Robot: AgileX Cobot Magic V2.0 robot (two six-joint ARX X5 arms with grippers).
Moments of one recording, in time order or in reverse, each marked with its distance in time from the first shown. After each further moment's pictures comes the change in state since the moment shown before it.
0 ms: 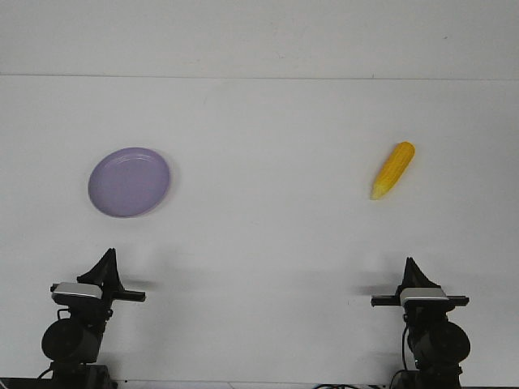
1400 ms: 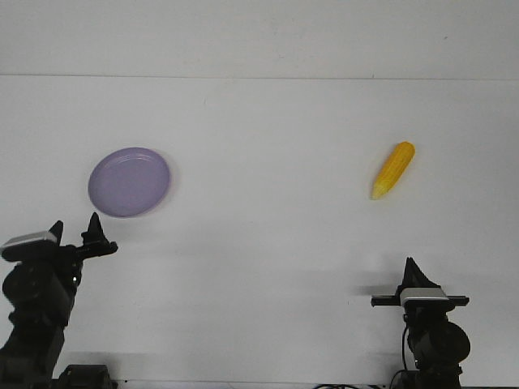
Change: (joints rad) left arm 0.025 0.569 0.652 -0.333 -0.167 -0.300; right arm 0.000 0.000 0.000 0.000 0.000 0.000
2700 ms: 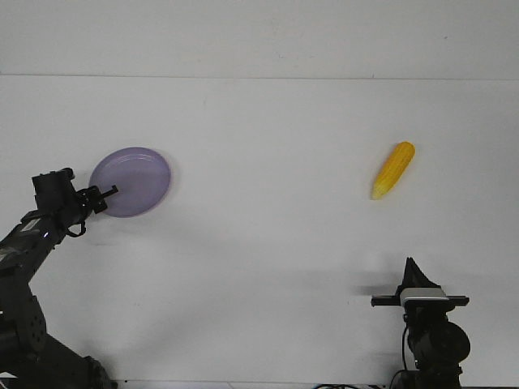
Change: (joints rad) left arm 0.282 1.109 0.307 0.222 0.278 -0.020; right arm 0.000 0.000 0.000 0.000 0.000 0.000
